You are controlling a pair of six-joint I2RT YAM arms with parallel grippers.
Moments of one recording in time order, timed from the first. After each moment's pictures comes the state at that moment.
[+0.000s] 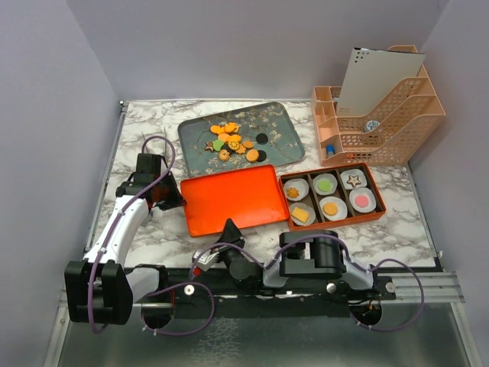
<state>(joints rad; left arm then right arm) -0.07 1.14 0.79 -0.66 0.22 -0.45 1.51 2.22 0.83 1.34 1.02 -1.35</state>
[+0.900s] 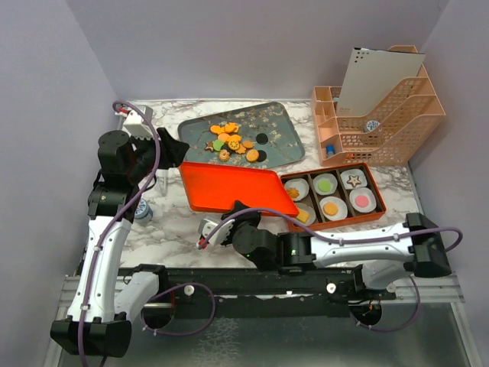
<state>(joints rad) -0.07 0.91 1.08 -0.43 0.36 -0.31 1.52 1.49 1.05 0.10 0.89 -0.72</state>
